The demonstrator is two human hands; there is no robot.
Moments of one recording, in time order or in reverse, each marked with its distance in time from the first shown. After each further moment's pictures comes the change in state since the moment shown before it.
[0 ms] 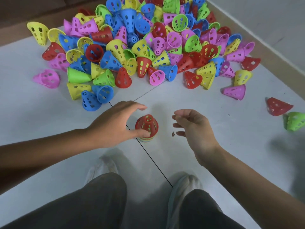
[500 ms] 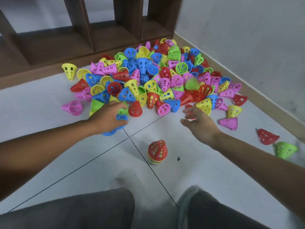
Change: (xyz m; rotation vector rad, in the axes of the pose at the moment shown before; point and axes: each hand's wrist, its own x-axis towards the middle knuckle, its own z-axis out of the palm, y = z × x) left_hand 0.023 -0.071 -0.092 0.142 0.056 -0.222; right_hand 0.033 -0.083 -0.001 -0.610 -0.063 -0.282
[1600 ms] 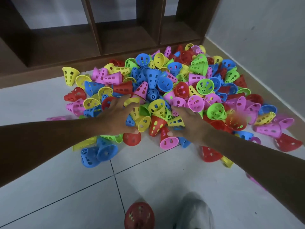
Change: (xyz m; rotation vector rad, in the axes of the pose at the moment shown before) left_hand 0.169 -0.017 0.026 0.262 -0.059 -0.163; right_hand 0.256 0.015 0.018 -0.476 -0.383 -0.414
